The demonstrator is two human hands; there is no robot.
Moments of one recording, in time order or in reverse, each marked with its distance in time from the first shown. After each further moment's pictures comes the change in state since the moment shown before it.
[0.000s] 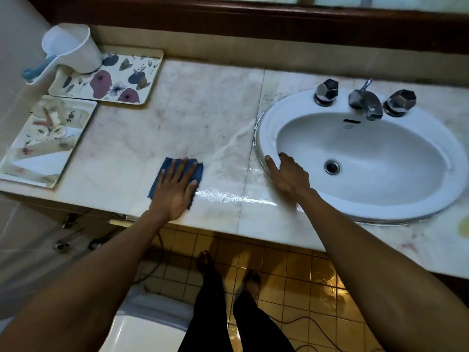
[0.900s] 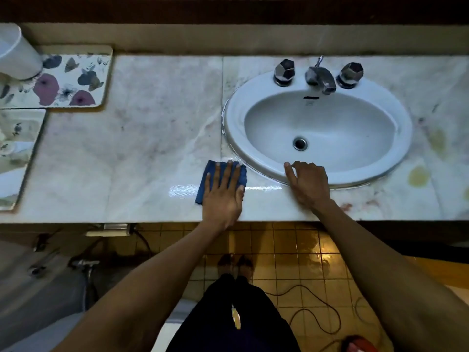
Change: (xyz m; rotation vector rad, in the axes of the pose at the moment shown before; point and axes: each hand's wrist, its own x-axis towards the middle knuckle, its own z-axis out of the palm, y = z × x) left_hand -0.017 0.170 0.046 -0.056 0.018 0.166; right_hand -0.074 0.107 -0.009 -0.389 0.348 -0.013
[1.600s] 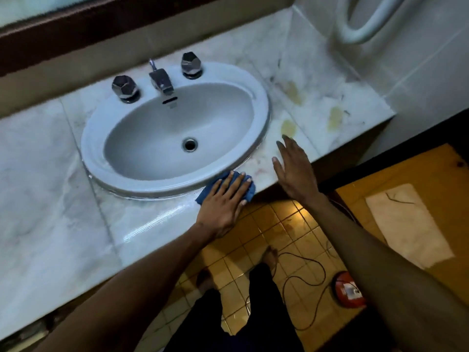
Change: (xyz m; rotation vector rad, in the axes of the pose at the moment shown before) left_hand 0.025 0.220 0.065 0.115 -0.263 0.793; right_hand -0.114 0.226 -0.020 0.314 0.173 0.338
